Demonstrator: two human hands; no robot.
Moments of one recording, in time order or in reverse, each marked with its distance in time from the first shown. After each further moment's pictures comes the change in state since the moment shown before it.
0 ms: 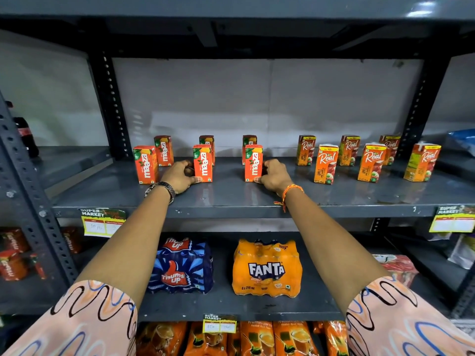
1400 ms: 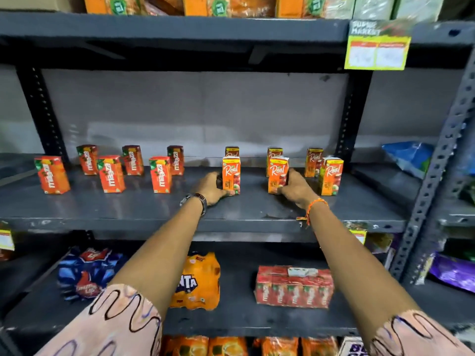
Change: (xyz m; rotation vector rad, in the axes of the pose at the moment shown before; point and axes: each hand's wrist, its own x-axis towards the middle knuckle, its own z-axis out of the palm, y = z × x) left_hand -0.021 0.244 0.230 -0.127 -0.078 0.100; right_hand 0.009 0.210 -0.231 0.162 0.029 0.026
